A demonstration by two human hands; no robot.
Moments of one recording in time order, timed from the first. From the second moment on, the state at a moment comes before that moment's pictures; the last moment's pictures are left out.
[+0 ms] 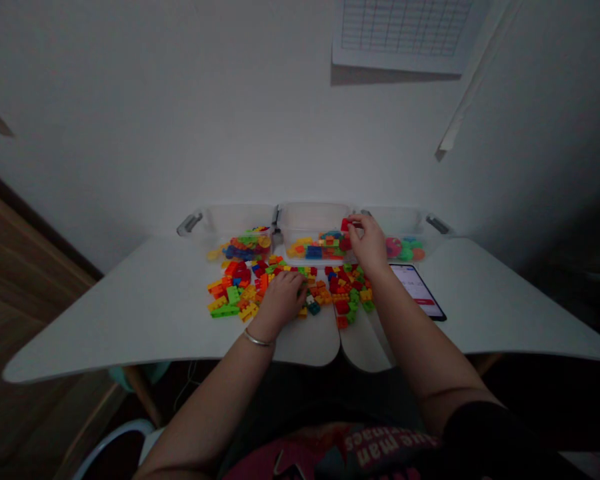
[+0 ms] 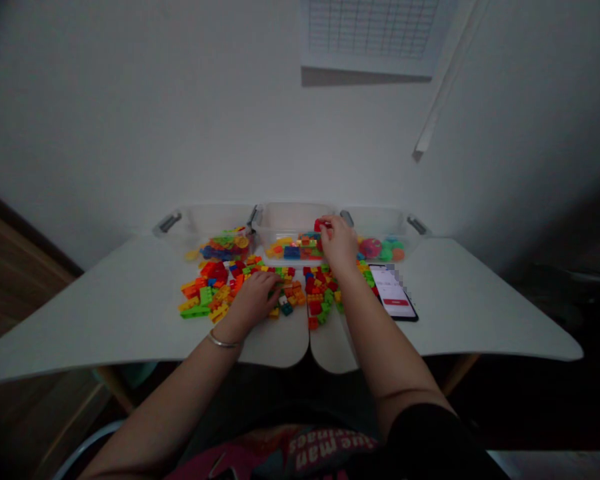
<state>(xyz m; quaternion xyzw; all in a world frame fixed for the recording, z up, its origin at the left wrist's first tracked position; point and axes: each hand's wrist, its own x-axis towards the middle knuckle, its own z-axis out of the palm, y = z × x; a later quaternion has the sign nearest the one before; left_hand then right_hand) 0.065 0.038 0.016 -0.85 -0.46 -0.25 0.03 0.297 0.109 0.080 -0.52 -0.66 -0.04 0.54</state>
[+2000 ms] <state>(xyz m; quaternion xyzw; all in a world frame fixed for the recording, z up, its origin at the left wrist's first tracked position) 0.066 0.036 0.020 -0.85 -0.47 -0.23 0.02 0.249 0.062 0.022 -0.60 -0.77 -0.05 0.20</state>
